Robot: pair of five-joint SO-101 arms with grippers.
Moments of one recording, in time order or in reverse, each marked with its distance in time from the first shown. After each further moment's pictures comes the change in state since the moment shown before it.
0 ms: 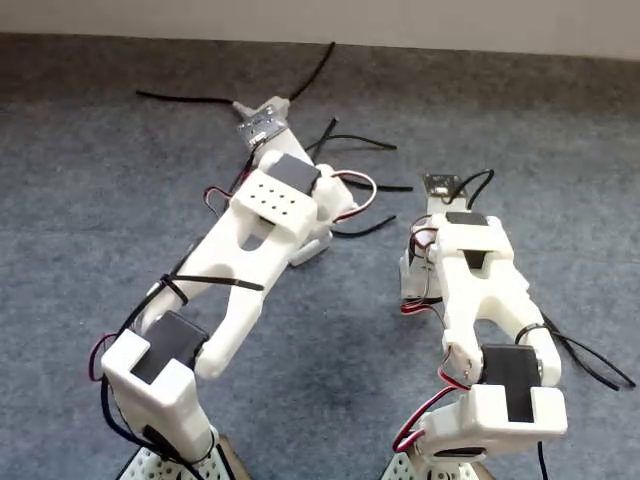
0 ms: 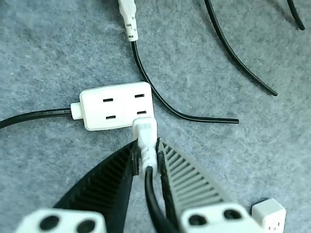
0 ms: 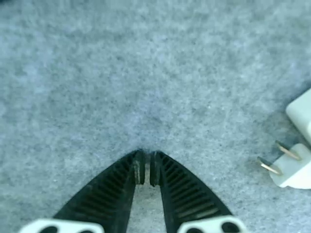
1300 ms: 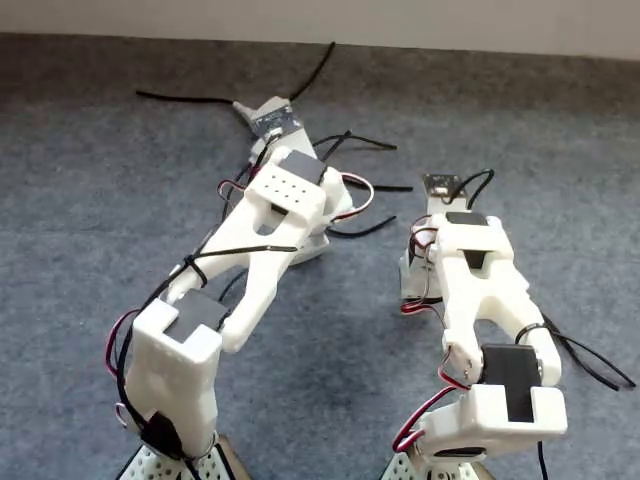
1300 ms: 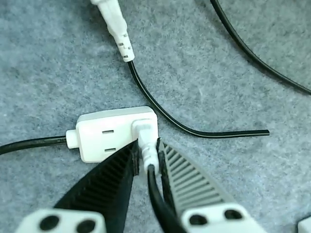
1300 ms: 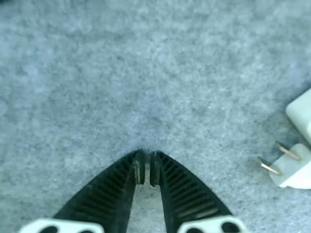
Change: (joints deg) left arm -1.7 19.2 -11.5 3.0 -10.9; right arm 0.0 0.0 0.0 0.0 0.0
